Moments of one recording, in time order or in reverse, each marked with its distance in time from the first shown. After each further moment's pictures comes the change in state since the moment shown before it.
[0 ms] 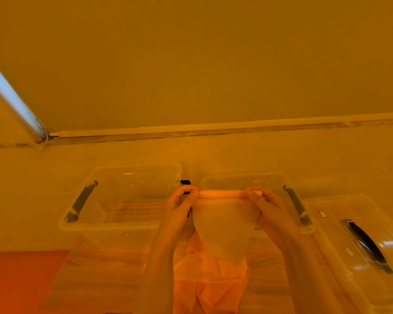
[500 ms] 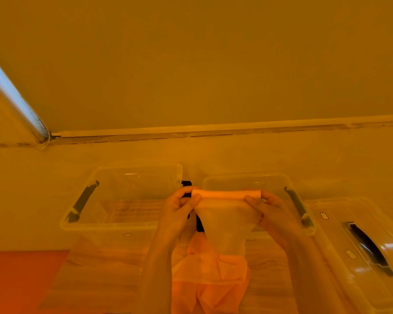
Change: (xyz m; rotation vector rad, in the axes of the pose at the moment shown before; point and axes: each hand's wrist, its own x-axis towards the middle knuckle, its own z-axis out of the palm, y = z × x) left_hand -0.001 0.000 -0.004 0.013 -0.023 0.031; right_hand -0.002 -0.003 -0.006 -0.070 -0.053 0.033
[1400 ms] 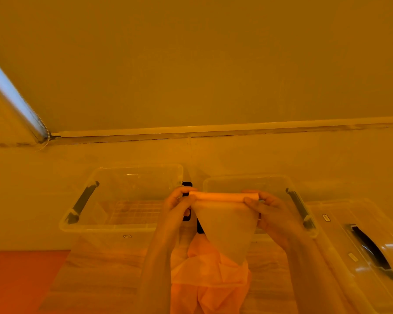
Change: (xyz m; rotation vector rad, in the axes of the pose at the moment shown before) left_hand 0.007 -0.005 -0.007 0.007 0.034 -0.040; right_hand 0.010 0.001 0.003 -0.041 0.016 0.067
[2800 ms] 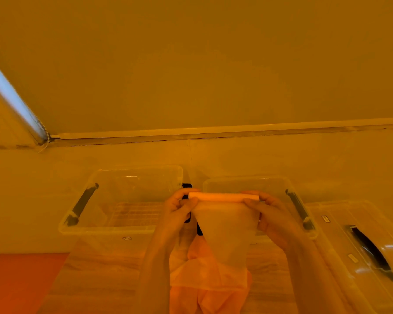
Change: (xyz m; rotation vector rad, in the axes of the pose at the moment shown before) left_hand 0.004 -0.001 -0.003 -0.007 -0.104 -0.008; right_hand 0.001 -0.001 0.002 0.047 -0.006 0.020
